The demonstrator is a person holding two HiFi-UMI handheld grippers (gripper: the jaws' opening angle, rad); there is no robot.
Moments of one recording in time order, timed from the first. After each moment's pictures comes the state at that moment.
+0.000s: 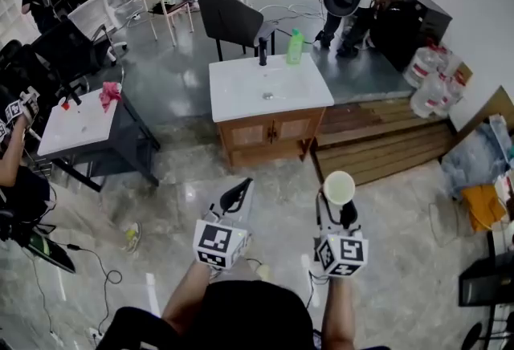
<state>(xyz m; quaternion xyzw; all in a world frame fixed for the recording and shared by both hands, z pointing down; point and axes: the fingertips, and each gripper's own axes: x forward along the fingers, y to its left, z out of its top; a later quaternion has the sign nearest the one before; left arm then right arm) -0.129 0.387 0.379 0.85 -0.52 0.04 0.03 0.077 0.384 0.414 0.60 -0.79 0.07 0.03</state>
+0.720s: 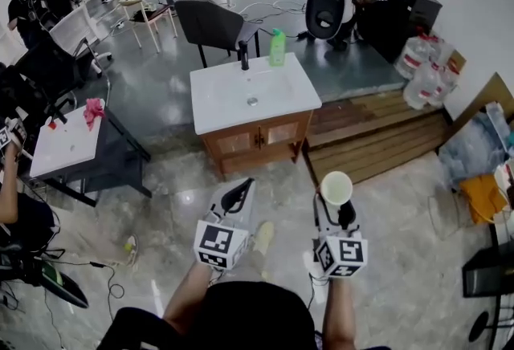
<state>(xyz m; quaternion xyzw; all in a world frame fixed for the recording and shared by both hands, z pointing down) -0.077 0.314 0.388 0.87 -0.49 0.05 0.05 0.116 0.325 0.423 0.62 -0.78 0.08 0.03</state>
